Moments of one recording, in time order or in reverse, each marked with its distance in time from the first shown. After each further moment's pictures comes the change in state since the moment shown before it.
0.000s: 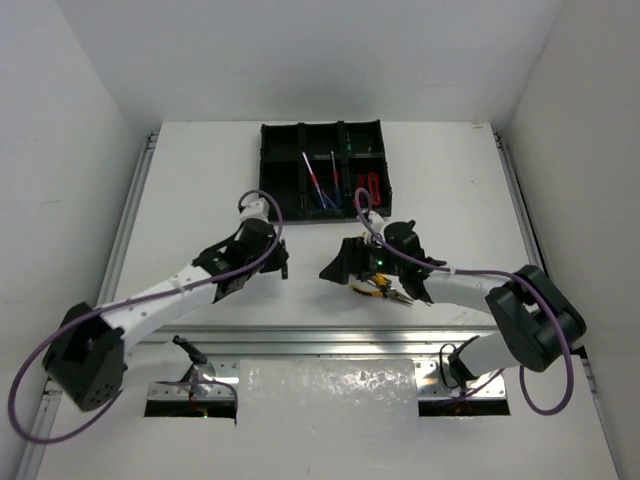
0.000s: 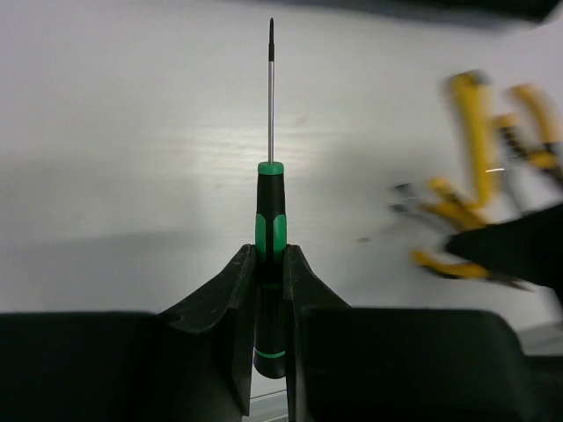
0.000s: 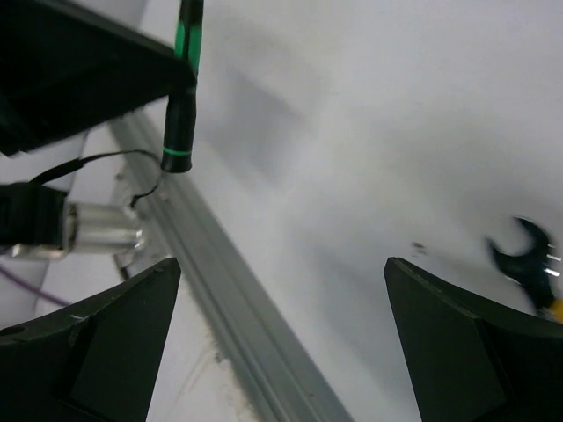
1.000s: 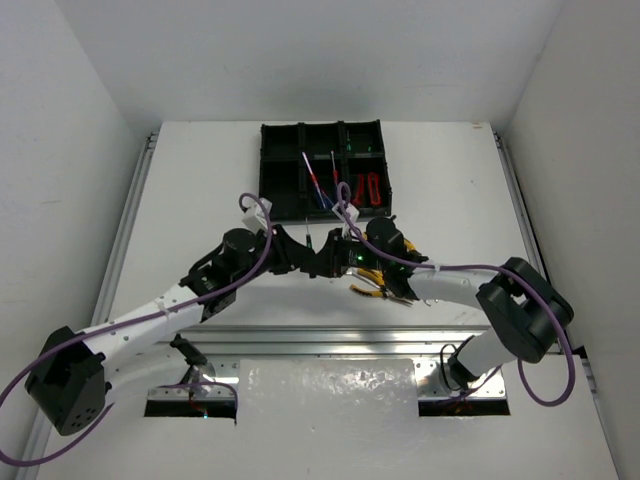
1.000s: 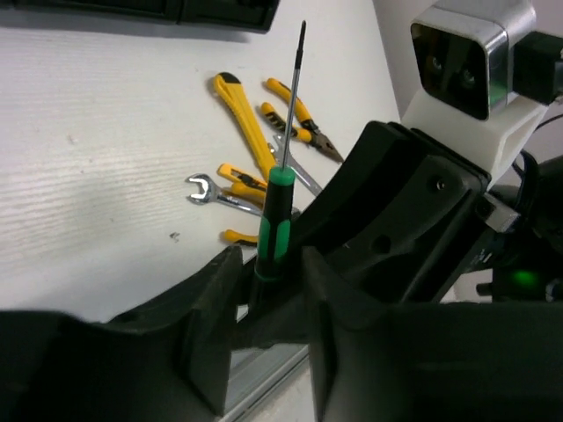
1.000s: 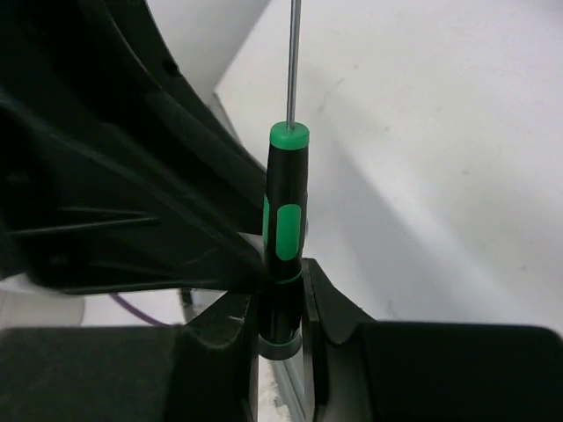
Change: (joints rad) left arm -0.036 -0.214 -0.151 0.406 0.335 -0.127; right arm 0.138 0.086 0.110 0.213 -0.064 0.090
